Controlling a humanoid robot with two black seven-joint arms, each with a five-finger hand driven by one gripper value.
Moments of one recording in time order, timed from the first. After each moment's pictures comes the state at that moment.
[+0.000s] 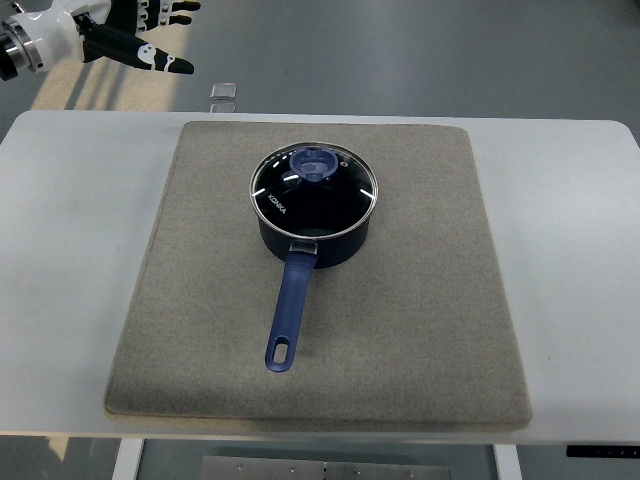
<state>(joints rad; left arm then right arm) -1.08 0.61 -0.76 -0.81 0.99 -0.61 -0.29 0.06 0.00 -0.06 0.21 0.00 -0.10 0.04</state>
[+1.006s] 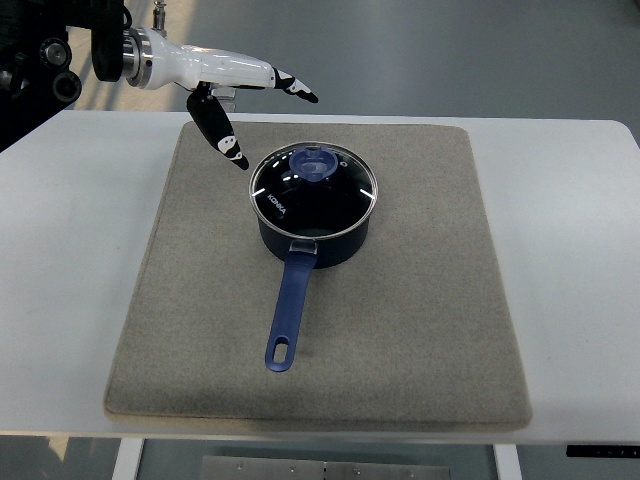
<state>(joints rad) -1.30 0.59 -0.39 -1.13 1.57 -0.55 -0.30 0.06 0.00 -0.05 0.21 0.00 -0.10 0.04</state>
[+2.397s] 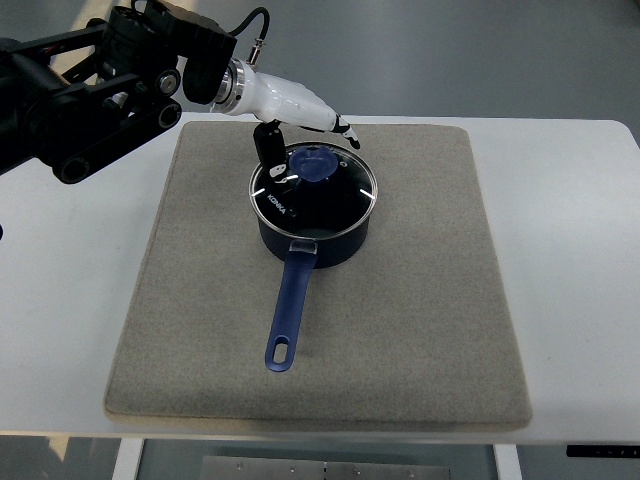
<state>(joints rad) -1.36 0.37 -0.33 -1.02 1.77 -0.58 -0.28 0.06 0.00 -0.05 0.21 0.00 -0.10 0.04</state>
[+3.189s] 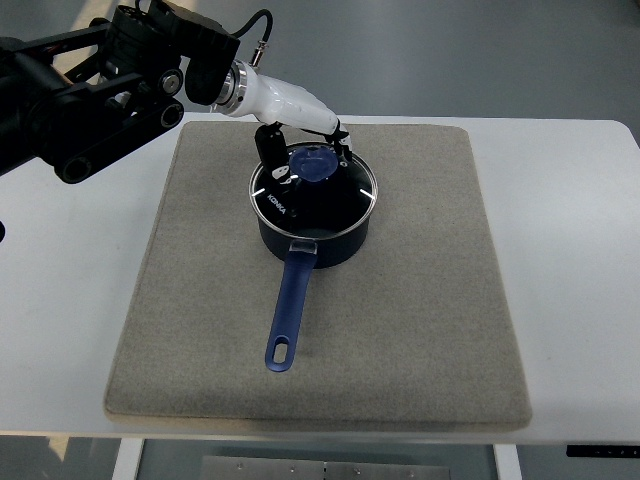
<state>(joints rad) -1.36 0.36 -0.33 -1.02 1.77 -0.60 -0.28 0.06 0.00 -0.06 0.21 0.00 -0.10 0.04</state>
